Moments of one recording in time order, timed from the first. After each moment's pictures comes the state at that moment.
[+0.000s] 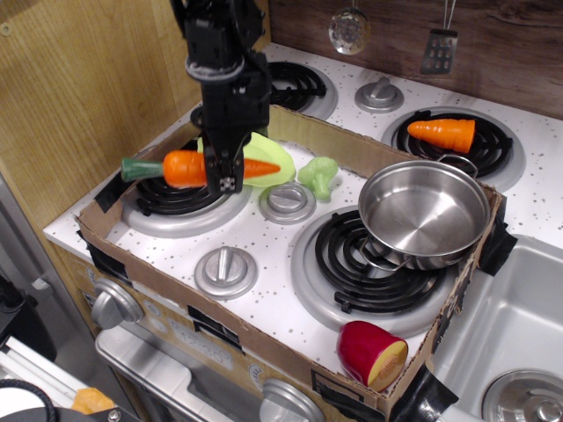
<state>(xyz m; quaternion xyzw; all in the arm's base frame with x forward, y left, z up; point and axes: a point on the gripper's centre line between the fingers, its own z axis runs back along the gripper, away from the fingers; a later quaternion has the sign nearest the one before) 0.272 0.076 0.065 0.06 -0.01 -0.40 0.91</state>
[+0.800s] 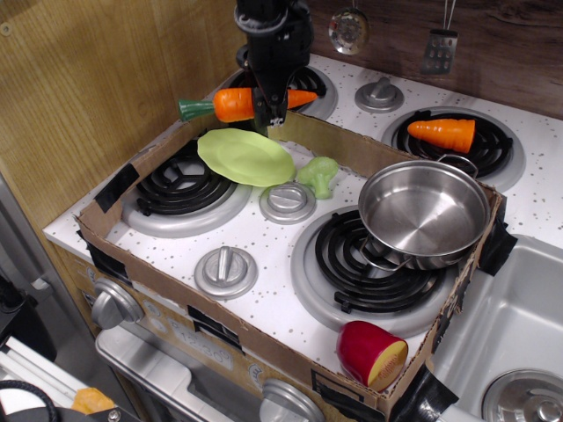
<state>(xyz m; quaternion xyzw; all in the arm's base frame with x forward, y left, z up) 0.358 0.093 0.069 0.14 -0.10 -0.37 0.91</state>
